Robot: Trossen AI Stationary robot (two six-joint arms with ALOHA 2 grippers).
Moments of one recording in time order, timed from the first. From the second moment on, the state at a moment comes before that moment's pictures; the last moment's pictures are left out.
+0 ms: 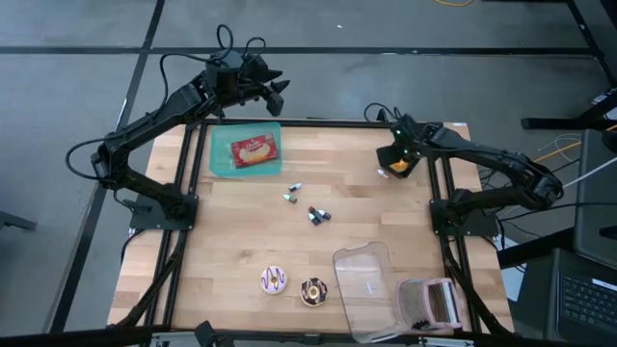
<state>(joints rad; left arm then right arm) 0.61 1.37 1.50 -0.39 -0.09 0.00 -0.69 1.23 0.75 -0.69 0.13 0.54</state>
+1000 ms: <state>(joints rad) 0.61 1.37 1.50 -0.45 -0.09 -0.01 -0.71 1.24 0.62 -0.74 0.15 0.67</state>
